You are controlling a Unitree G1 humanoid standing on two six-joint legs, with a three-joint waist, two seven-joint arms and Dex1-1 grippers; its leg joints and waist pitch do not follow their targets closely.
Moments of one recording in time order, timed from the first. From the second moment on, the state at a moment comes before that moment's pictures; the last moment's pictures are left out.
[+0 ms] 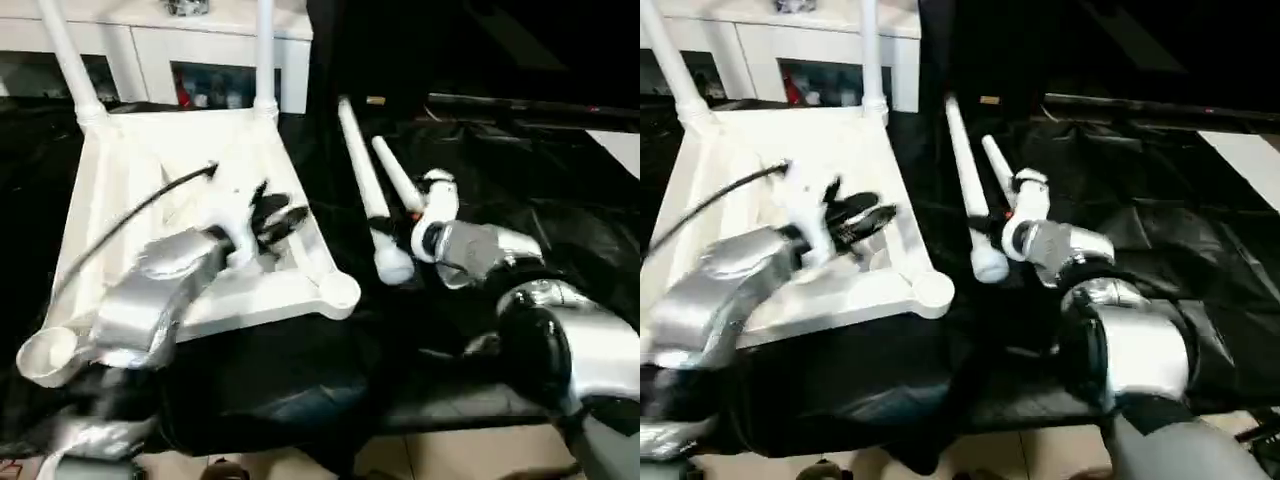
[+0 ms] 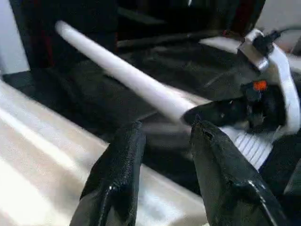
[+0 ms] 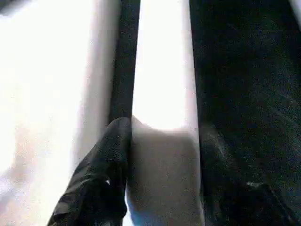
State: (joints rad) left arm -0.51 0.26 -0.06 -0.01 -0.27 0.59 -0.51; right arm -1.00 -0.18 -0.34 1.21 0.26 0.43 0.58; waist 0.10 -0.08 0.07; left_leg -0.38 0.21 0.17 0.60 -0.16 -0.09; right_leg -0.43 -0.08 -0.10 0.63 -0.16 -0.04
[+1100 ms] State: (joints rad) left arm -0.69 0.01 0.17 0.14 -0.52 0.73 -0.32; right arm -0.62 -0.10 -0.12 0.44 0.45 0.55 1.02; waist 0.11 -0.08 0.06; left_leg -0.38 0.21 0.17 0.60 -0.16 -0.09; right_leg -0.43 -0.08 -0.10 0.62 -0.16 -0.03
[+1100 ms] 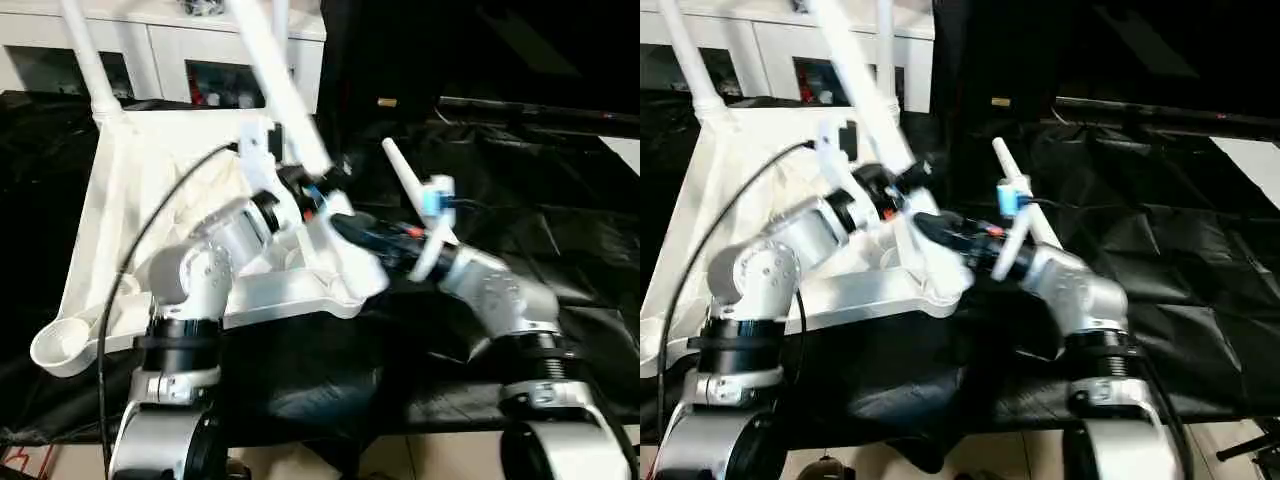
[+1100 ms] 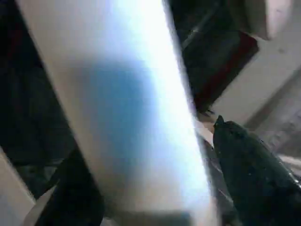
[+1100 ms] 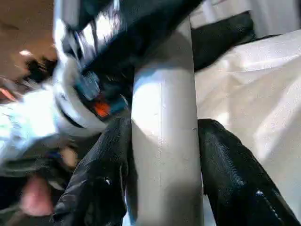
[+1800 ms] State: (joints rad) left arm -0.74 -0.02 0.24 0.19 -0.50 0.70 -0.15; right arm -0.64 -0.06 -0.02 0.39 0.34 0.48 0.82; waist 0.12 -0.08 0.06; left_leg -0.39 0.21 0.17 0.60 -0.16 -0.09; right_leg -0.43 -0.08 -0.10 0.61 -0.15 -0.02
